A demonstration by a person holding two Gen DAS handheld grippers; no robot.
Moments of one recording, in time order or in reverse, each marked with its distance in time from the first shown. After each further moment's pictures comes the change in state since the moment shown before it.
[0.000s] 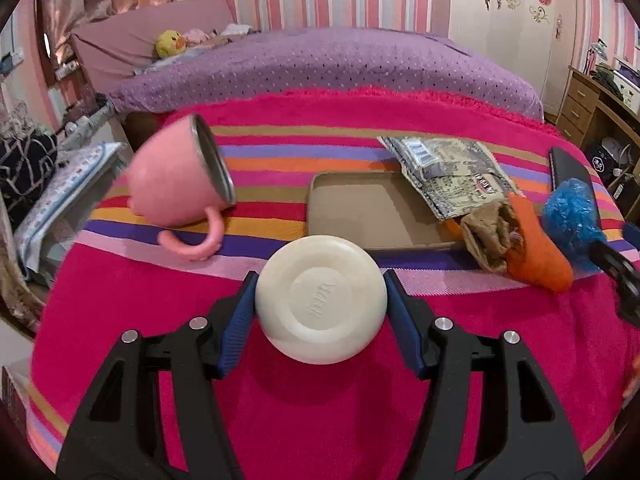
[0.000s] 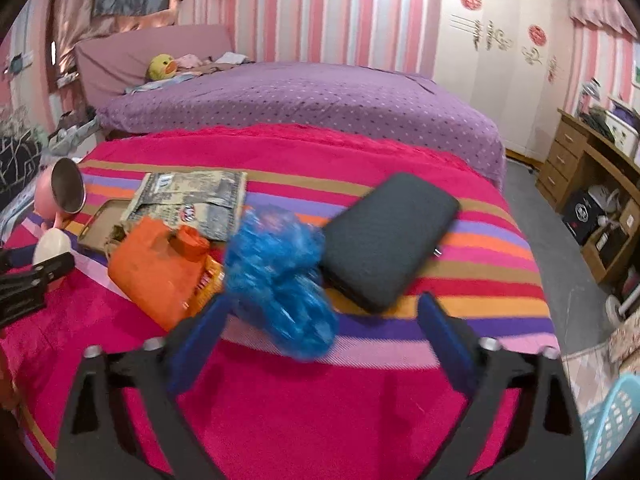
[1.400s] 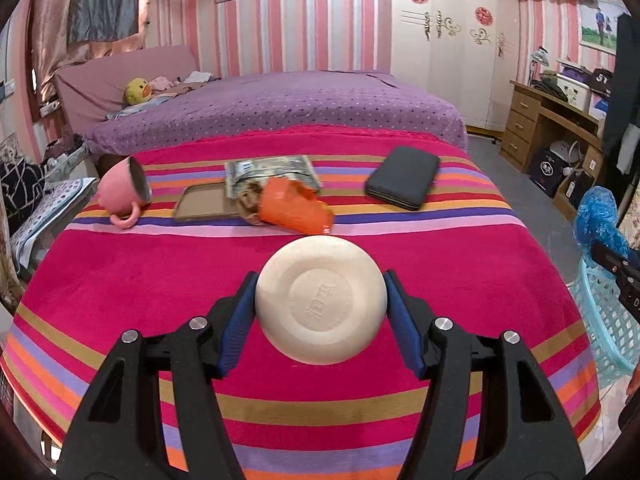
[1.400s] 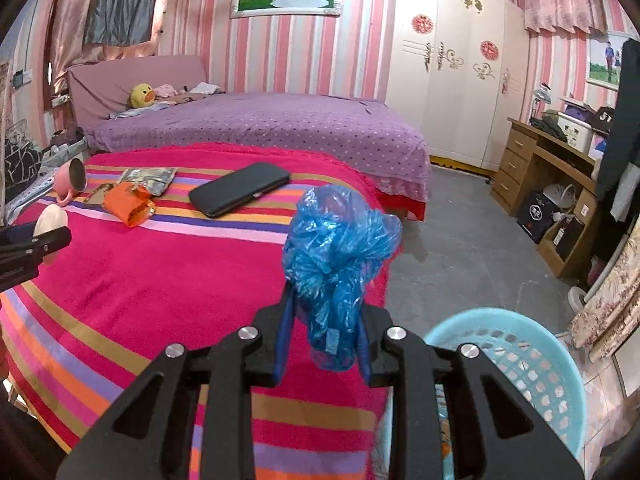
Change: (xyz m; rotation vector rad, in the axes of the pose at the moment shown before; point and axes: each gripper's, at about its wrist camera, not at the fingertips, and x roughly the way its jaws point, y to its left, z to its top) left arm -0.130 -0.151 -0.076 0.060 -0.158 -0.129; right arm -0.164 -0.171 -0.104 0.044 -0.120 -0.098
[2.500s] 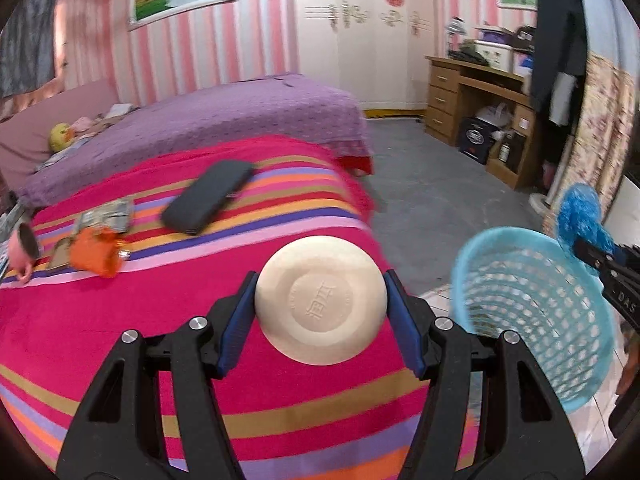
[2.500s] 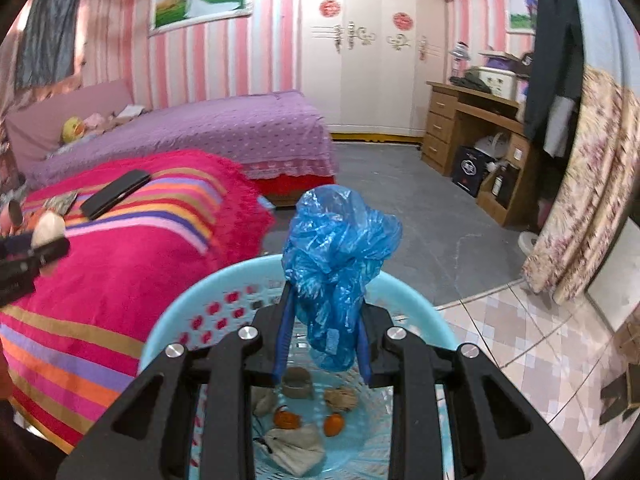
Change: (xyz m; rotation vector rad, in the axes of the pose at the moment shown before) left arm -0.006 -0.216 0.001 0.195 -0.010 -0.211; right arm -0.029 -0.169 -0.055 0.208 0.009 -0.179
